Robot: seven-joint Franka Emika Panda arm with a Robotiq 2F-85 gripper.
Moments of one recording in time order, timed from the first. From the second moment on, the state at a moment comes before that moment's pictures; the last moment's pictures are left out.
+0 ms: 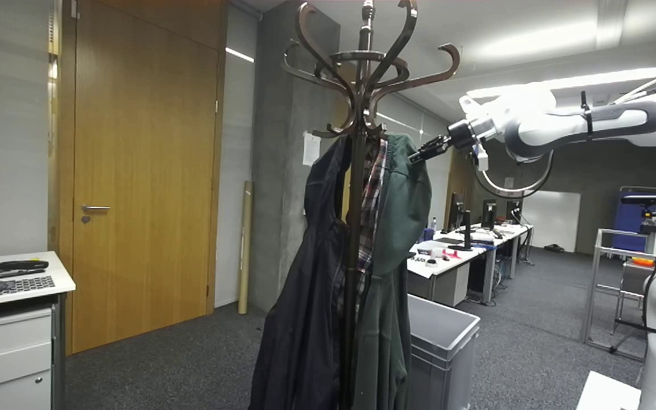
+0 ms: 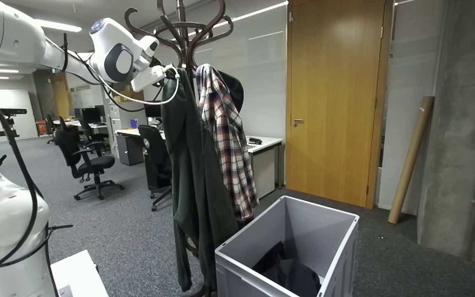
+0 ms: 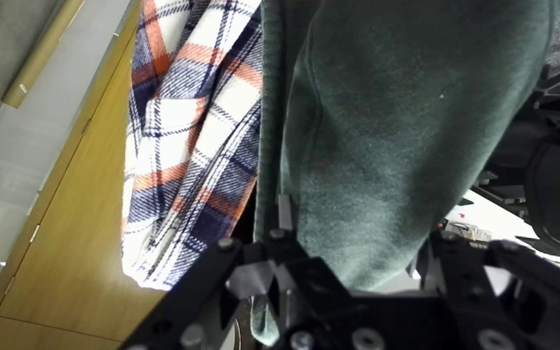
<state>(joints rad) 0.31 -0.48 0.02 -2.24 0.03 2.86 -0.42</state>
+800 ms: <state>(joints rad) 0.28 -0.61 -0.05 -2.17 0.01 2.80 -0.43</state>
